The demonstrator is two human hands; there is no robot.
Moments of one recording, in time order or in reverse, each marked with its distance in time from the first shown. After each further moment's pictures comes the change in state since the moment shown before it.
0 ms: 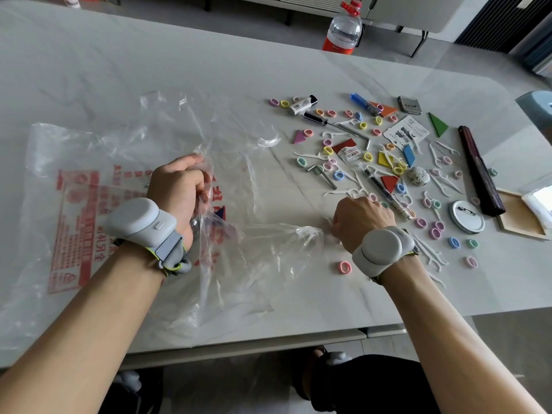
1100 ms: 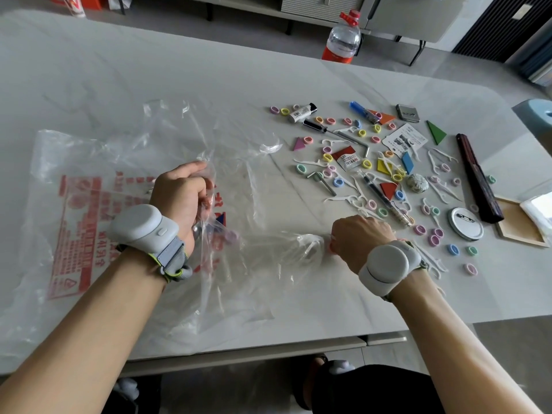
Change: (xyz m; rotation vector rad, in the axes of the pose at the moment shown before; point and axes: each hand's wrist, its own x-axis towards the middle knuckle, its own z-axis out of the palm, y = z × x) left_hand 0.005 -0.003 -0.001 0.025 -0.005 0.004; right_hand -0.014 0.001 -0.004 -0.108 -0.148 -0.158
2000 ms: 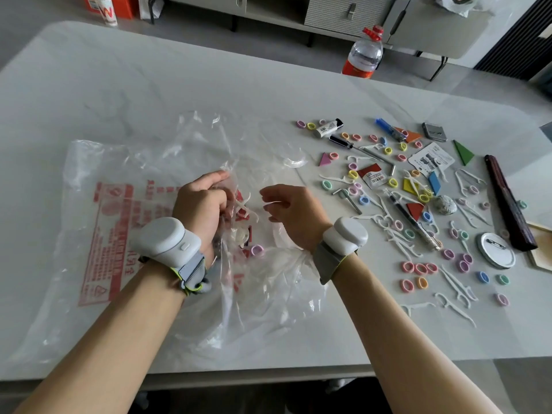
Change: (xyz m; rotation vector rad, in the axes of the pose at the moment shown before) left_hand -0.003 0.013 -0.010 0.019 -0.012 0.008; right_hand 0.070 -0.105 -0.017 1.139 0.230 -0.204
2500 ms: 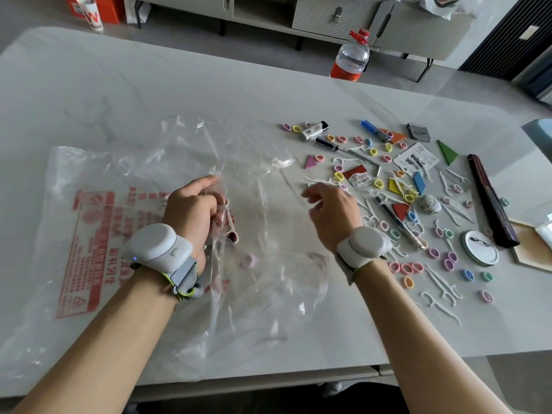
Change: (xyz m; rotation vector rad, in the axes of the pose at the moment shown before) left_hand 0.002 -0.003 0.013 -0.042 0.020 -0.033; right_hand -0.012 0.029 -0.059 -0.453 0.330 -0.039
